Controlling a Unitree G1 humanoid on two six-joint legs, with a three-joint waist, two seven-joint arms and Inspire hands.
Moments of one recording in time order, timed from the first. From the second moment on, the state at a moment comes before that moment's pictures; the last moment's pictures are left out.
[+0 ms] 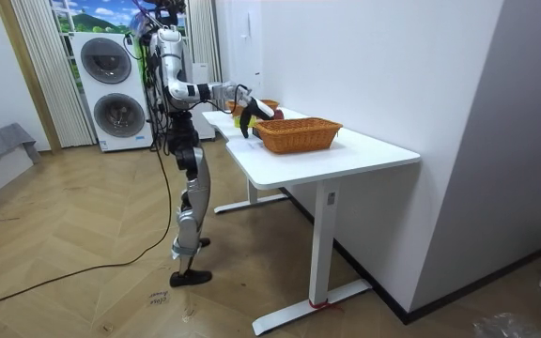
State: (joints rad) left arm 0.19 0.21 0.11 1.03 0.03 0.07 0.23; right arm 0.10 -0.32 0.10 -0.21 -0.95 0.33 0.64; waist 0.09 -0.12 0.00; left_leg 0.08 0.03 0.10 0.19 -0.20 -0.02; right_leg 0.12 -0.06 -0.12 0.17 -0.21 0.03
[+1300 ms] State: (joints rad) left arm 0.19 0.22 0.07 0.99 0.03 0.10 0.24; right arm 0.06 -0.33 0.14 -0.12 -0.95 0.37 0.64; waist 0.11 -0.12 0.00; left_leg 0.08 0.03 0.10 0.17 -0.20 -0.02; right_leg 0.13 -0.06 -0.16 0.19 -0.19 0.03
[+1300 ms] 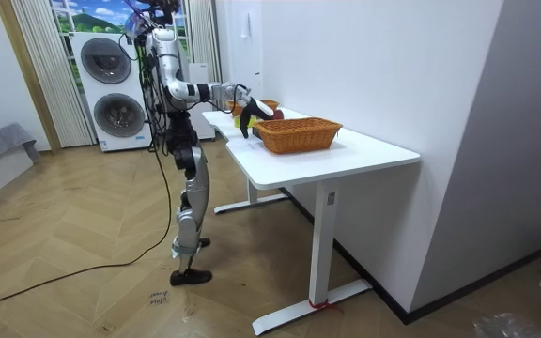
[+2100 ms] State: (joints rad) left arm 0.19 0.21 0.05 0.96 0.03 0.11 0.25; right arm 0.02 -0.30 0.14 -0.05 -0.98 0.41 0.53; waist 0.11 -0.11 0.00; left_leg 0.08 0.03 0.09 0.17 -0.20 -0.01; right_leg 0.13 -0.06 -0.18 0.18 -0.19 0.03
